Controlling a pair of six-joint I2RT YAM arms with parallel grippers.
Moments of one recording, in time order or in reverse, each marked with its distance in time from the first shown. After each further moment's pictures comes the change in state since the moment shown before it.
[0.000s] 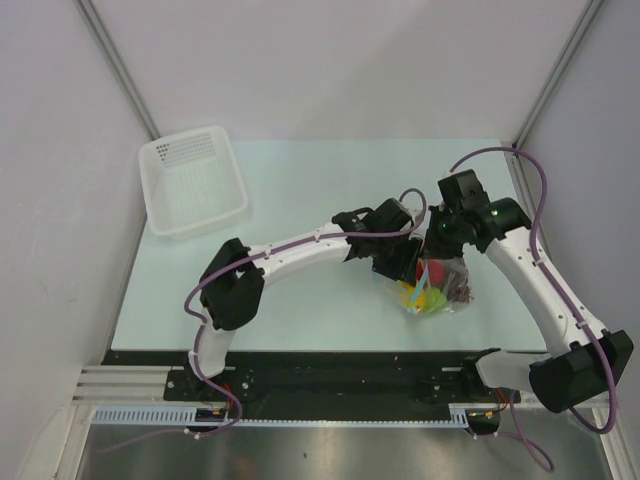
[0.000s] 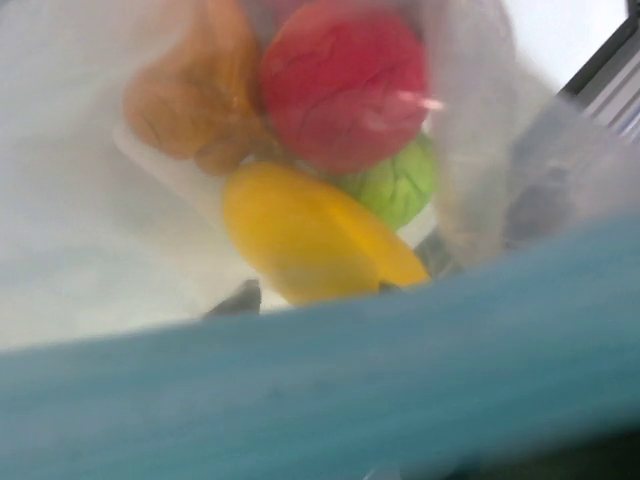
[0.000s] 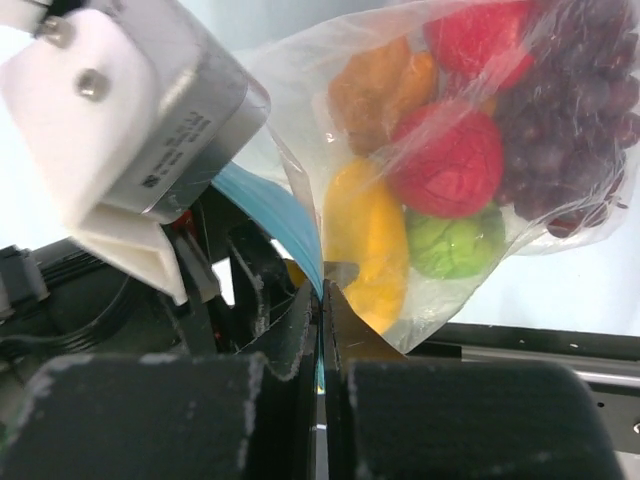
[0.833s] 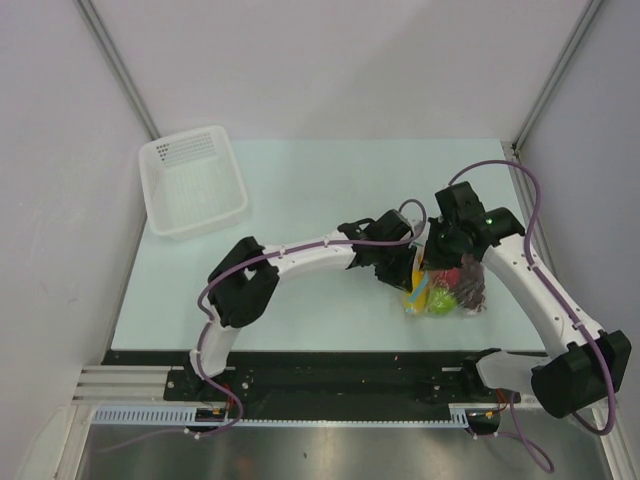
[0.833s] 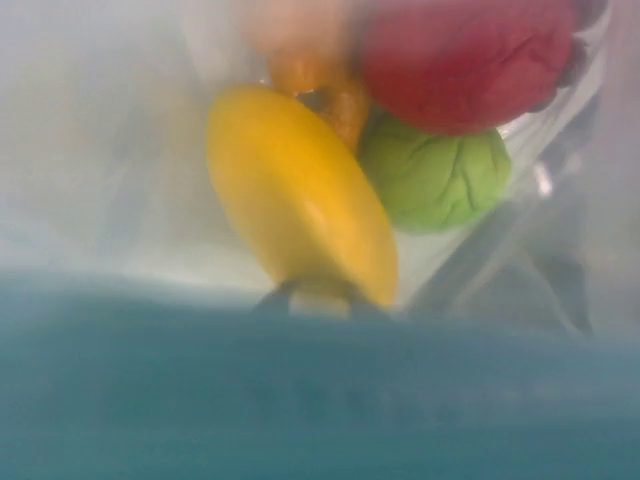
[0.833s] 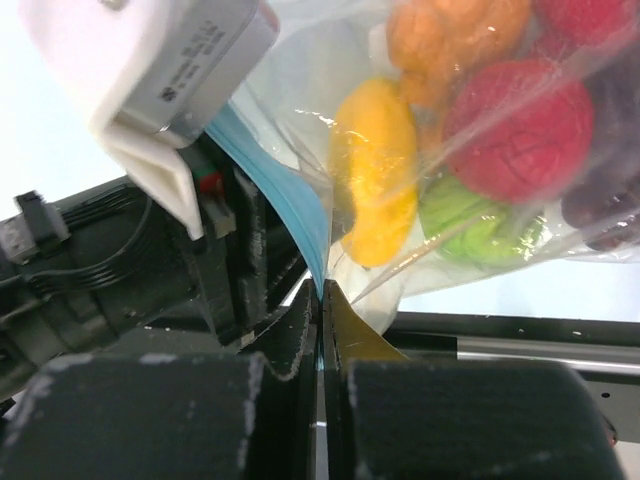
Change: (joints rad) left arm -0.001 0.063 -0.092 0.145 0.026 -0.042; right arm 0.001 -0.023 -0.116 0.031 0.004 0.018
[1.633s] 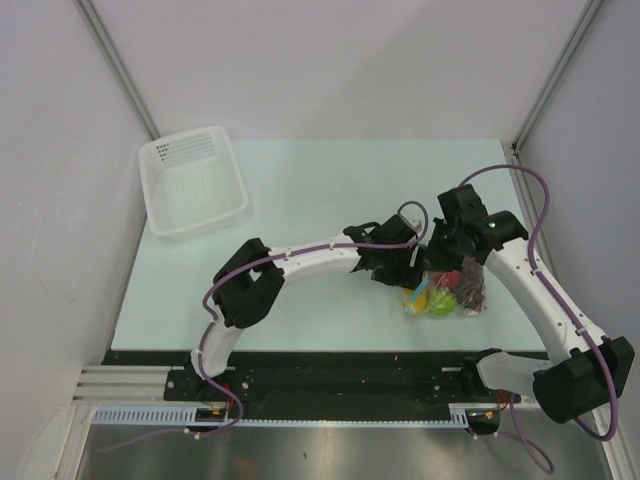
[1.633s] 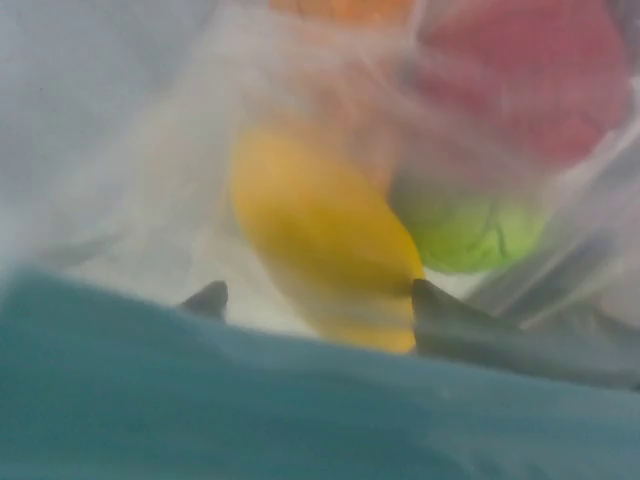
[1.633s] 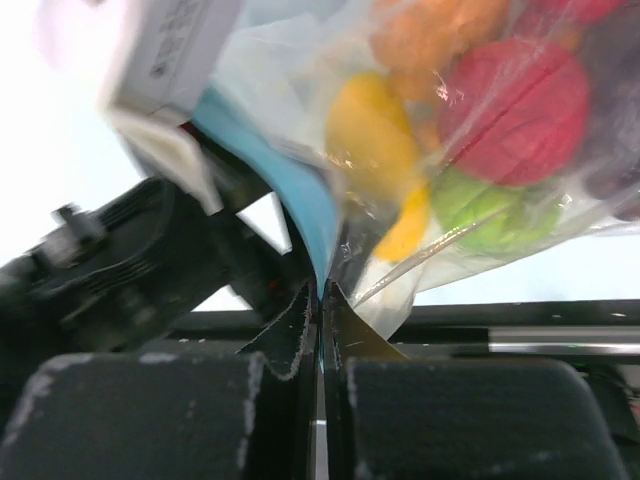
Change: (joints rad) left arm -0.023 0.014 0.022 -0.015 -0.117 -0.056; right arm -0.004 -0.033 -0.016 -0.005 0.020 0.114
